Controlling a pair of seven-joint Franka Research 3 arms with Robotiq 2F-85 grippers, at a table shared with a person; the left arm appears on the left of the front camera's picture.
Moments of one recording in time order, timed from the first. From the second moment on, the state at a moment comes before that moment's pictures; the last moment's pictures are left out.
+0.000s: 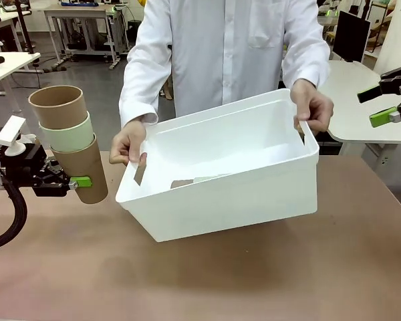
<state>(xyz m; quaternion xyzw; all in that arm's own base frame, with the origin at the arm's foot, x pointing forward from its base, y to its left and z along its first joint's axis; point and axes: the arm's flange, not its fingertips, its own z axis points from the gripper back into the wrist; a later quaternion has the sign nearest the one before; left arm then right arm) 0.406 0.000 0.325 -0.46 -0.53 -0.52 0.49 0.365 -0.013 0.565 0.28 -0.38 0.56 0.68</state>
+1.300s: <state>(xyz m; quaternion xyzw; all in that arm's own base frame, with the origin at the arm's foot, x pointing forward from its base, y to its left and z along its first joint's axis) 0.354 -0.016 0.467 -0.45 -0.48 -0.49 0.58 0.365 -0.013 0.565 0.28 -0.38 0.56 0.69</state>
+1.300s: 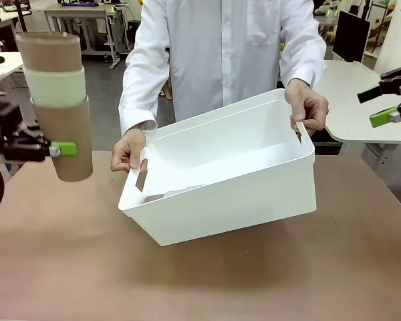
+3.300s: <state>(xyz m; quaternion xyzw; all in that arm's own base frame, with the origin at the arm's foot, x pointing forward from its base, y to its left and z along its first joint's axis) 0.421 -0.288 0.509 -0.19 -0.17 -0.61 0.75 0.365 -0.013 0.565 0.28 -0.38 0.56 0.69</state>
